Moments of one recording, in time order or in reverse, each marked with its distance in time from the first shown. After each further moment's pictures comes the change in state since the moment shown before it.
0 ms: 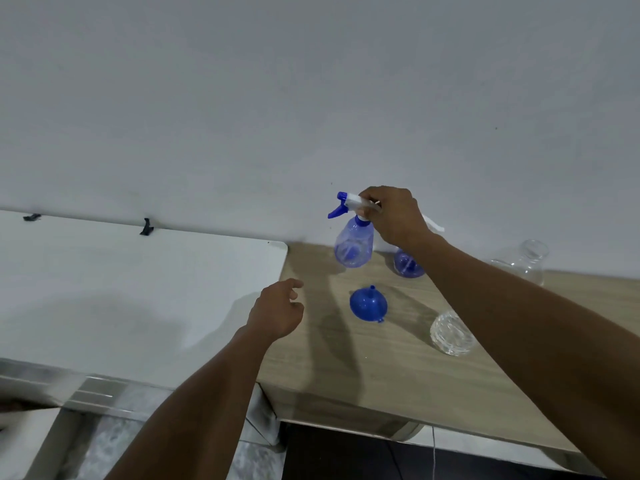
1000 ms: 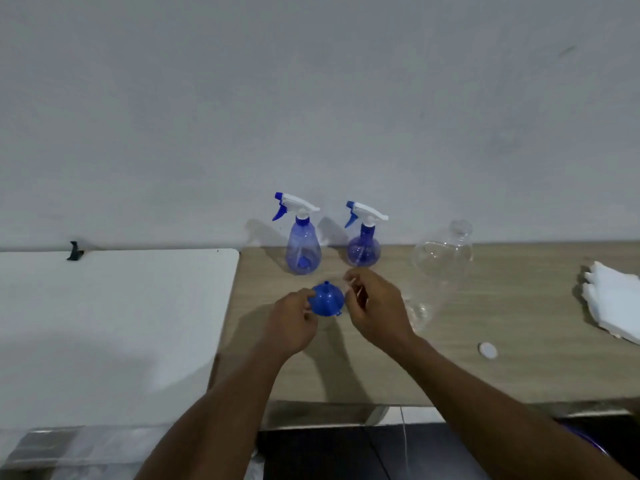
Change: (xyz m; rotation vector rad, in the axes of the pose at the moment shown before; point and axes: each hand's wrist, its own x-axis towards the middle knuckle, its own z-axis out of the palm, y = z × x) left_hand -0.014 0.063 0.068 -0.050 -0.080 0.226; right_hand -0.162 0.051 0.037 0.055 0.213 0.013
